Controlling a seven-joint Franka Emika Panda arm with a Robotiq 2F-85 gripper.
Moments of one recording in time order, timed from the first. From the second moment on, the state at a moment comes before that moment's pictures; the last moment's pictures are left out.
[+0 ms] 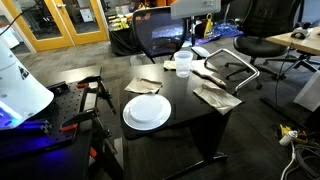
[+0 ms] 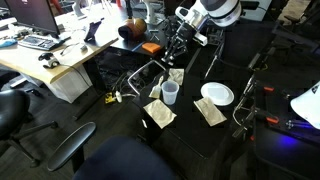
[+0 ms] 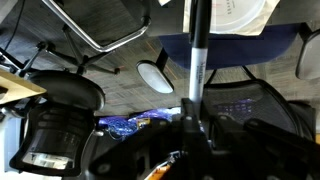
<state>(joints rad) -0.97 0.56 1.08 -2.24 0.54 2.94 -1.70</state>
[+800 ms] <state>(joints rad) -1.15 0.77 1.23 -2.30 0.28 2.93 -1.68</state>
